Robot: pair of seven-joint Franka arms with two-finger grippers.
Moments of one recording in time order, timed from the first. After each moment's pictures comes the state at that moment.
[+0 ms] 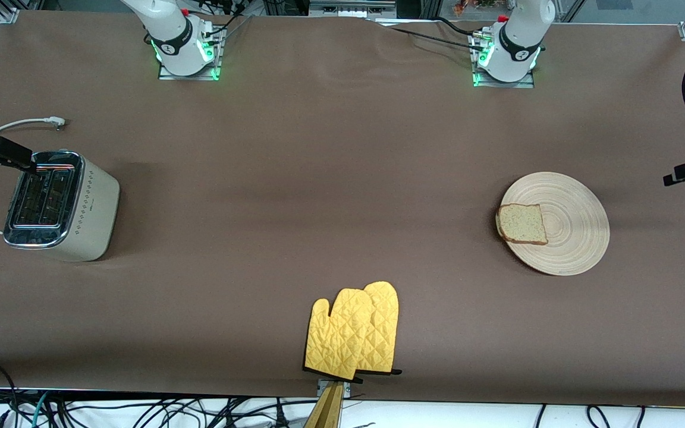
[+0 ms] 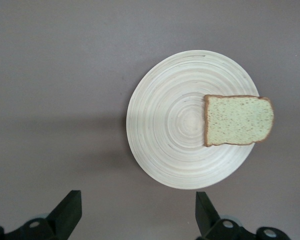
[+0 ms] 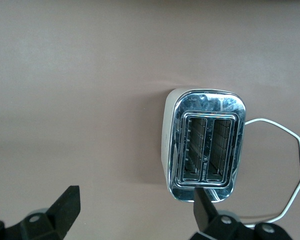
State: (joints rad) left arm 0.29 0.27 0.17 -1.70 -0.18 1.78 0.50; right arm 0.02 0.19 -0.10 -1.39 -0.04 1.54 -0.13
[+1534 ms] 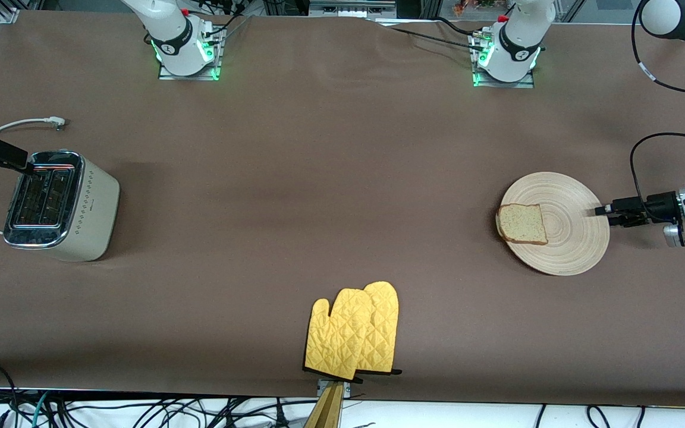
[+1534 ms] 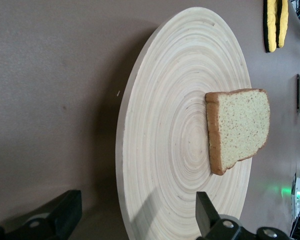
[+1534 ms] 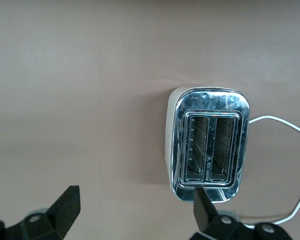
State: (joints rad) left arm 0.50 0.81 0.15 -1.60 -0.75 1.72 1.11; right arm 0.00 0.19 -0.10 -1.39 0.00 1.54 -0.13
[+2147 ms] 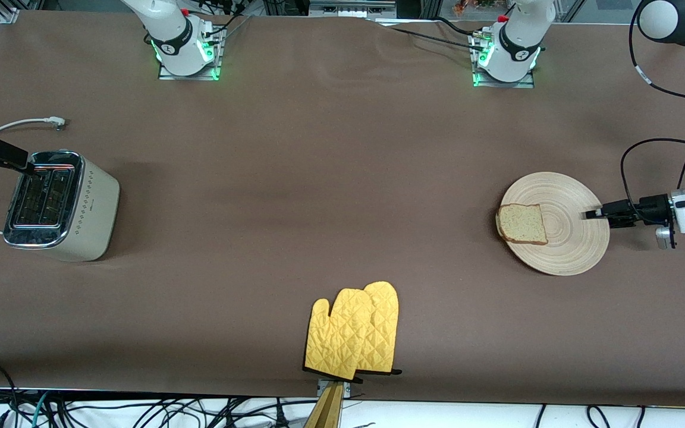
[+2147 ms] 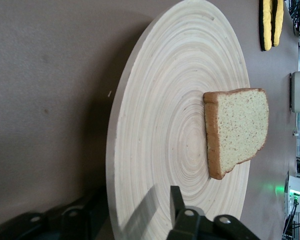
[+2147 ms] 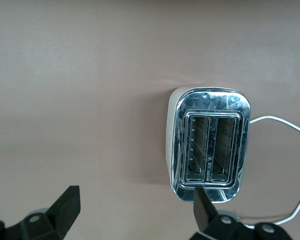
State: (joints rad) left arm 0.50 0.83 0.13 -1.60 -0.75 1.72 1.11; right arm 0.00 0.19 -0.10 -1.39 0.00 1.54 -0.13
